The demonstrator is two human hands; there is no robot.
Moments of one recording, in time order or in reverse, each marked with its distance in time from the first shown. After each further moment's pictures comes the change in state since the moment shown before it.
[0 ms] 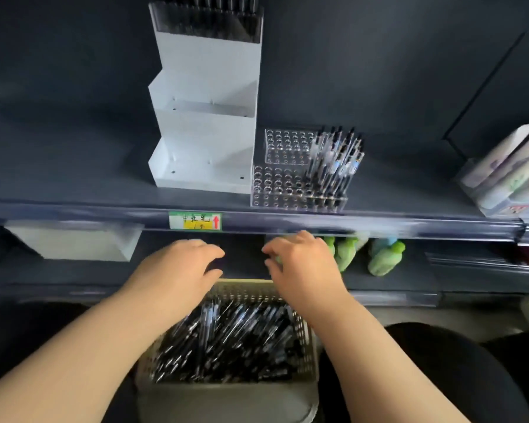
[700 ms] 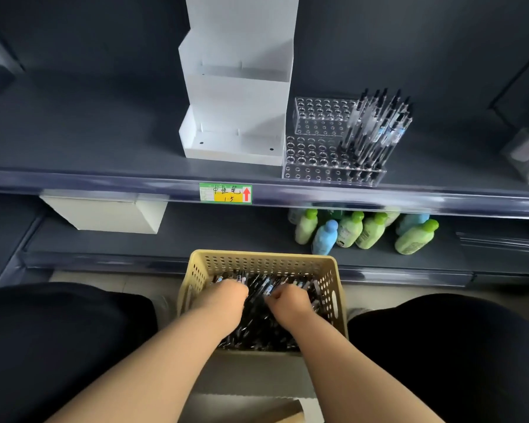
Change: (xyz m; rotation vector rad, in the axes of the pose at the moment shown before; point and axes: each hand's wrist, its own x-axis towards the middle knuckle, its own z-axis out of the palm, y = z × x) left_hand -0.001 -0.028 0.140 0.134 -0.431 -0.146; right_hand -0.053 -0.016 0.152 0.330 -0.715 0.735
